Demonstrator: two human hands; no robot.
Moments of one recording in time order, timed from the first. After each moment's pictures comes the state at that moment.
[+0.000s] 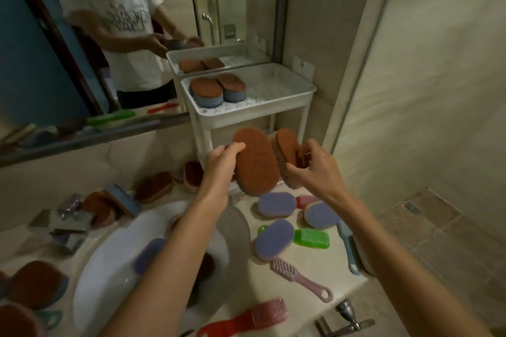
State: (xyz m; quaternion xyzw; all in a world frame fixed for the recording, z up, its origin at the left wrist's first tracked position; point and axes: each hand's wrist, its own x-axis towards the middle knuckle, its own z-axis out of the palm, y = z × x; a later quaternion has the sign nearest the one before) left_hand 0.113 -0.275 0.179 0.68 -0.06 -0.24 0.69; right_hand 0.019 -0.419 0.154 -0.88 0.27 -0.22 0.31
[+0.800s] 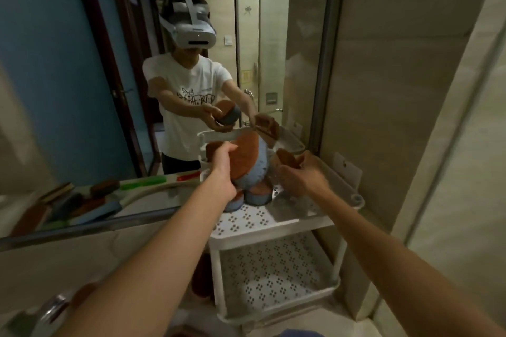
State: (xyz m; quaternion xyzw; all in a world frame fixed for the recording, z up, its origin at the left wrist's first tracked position) left_hand 0.306 -0.373 0.263 0.55 0.06 -0.26 0.80; right_hand 0.255 -0.527 0.222 -0.84 0.26 -0.18 0.45
